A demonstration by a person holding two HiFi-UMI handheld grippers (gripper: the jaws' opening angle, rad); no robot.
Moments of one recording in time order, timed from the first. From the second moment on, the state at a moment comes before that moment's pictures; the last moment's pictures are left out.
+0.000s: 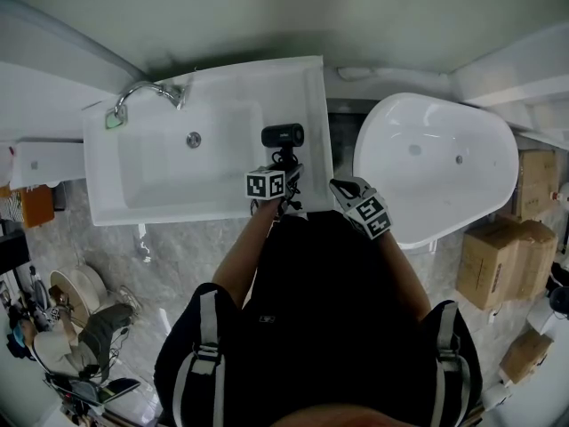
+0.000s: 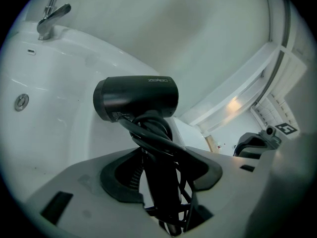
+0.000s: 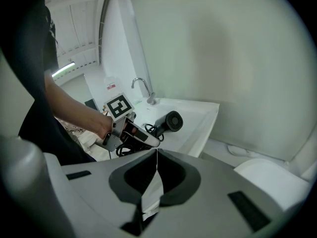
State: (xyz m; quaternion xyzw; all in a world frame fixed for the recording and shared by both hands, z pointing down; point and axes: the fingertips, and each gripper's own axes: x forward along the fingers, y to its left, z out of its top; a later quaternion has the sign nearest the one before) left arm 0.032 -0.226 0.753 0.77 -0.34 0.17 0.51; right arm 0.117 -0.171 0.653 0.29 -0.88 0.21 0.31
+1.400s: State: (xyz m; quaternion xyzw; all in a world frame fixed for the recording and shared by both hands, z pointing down) left arm 0.027 -0.221 0.773 0.77 -0.36 0.20 0.49; right arm 0.095 -0.173 0.655 0.28 -0.89 0.21 0.30
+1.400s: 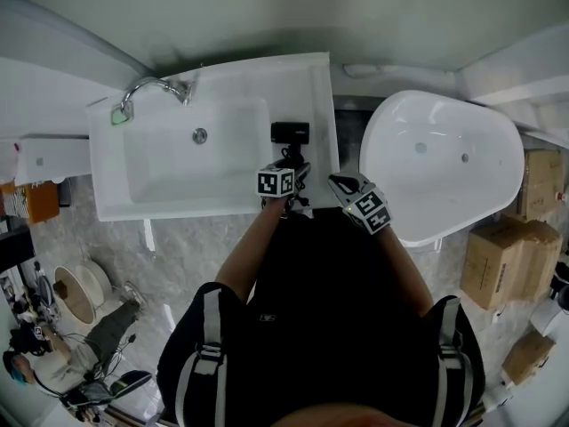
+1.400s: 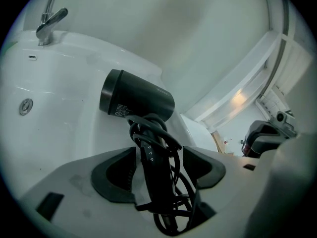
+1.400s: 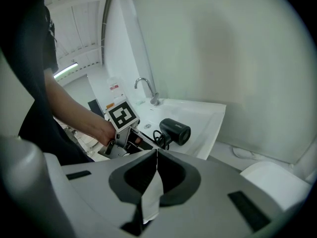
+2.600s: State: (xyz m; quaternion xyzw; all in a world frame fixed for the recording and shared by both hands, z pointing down) left arm -0.043 -0.162 0.657 0.90 -0.25 0.08 0.36; right arm 0.050 -0.167 0.640 0.34 -0.88 0.18 0.28
